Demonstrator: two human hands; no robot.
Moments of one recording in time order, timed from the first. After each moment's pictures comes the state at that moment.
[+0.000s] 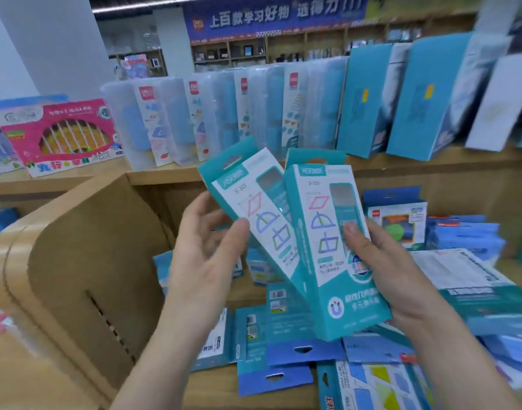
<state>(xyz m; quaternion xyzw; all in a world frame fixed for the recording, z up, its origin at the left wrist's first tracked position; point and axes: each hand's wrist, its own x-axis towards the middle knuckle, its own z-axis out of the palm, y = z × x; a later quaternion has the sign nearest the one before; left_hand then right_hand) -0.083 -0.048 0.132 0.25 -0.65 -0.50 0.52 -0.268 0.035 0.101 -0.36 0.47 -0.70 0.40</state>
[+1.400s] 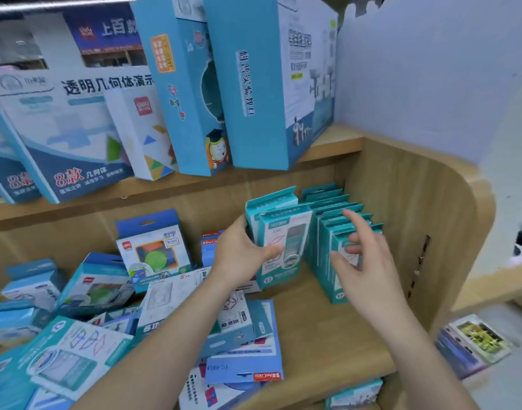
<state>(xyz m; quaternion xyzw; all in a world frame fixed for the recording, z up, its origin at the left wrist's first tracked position) -0.528 0.101 0.068 0.28 -0.82 -0.41 0.28 -0.619 0.278 0.045 -0.32 0.77 -0.55 -0.02</state>
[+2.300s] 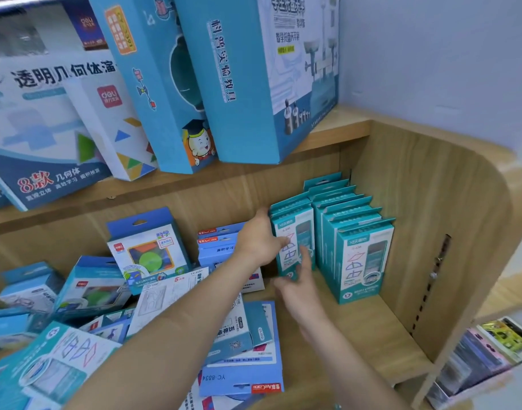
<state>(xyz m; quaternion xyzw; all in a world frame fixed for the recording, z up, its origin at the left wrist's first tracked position) -0.599 0.077 0.045 0.31 -0.89 -0.28 0.17 -0.610 0.183 -0.032 -0.20 0.63 -0.69 0.30</state>
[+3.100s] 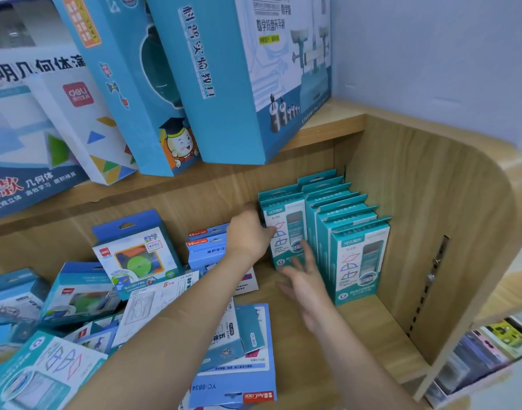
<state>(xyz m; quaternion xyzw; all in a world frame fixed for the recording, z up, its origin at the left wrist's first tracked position) -0.617 0.061 0.035 0.36 -0.89 -0.21 0.21 -0.639 0.178 -0.038 -0.13 0.55 -0.75 0.34</state>
